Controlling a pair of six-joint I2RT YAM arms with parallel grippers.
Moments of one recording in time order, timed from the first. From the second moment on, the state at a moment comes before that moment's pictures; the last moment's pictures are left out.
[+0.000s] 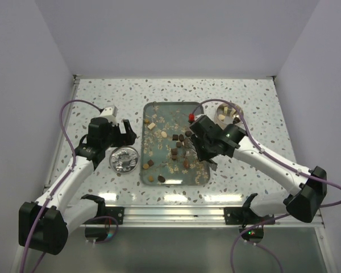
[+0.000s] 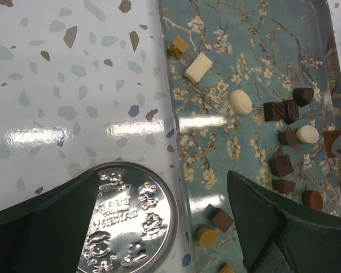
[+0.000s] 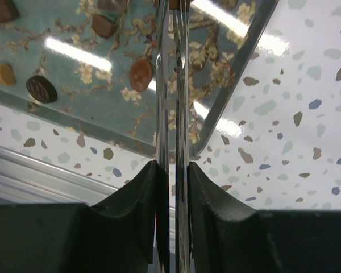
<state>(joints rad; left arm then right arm) -0.22 1.02 0.66 -0.22 0.08 -0.34 0.84 1.31 1.19 -1.01 0.19 0.42</state>
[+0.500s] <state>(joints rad) -0.22 1.02 0.66 -0.22 0.08 -0.34 0.70 1.53 1.41 -0.98 0.24 0.31</state>
